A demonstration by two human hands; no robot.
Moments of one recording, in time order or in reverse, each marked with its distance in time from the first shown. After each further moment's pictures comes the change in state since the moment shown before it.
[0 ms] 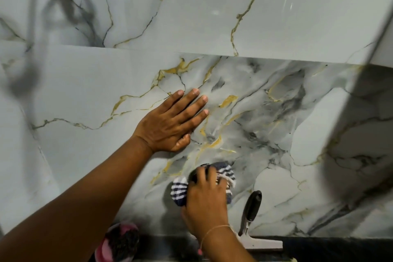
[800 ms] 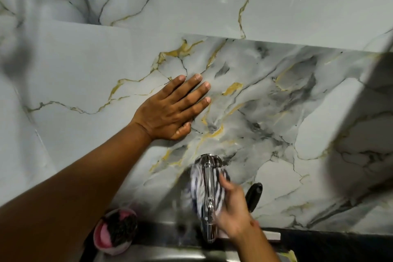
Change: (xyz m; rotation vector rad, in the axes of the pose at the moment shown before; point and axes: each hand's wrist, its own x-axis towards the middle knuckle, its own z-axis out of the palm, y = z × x) left_hand 0.004 -0.001 -0.003 0.000 0.016 -0.005; right_hand -0.008 0.066 0.057 2.295 -0.518 0.459
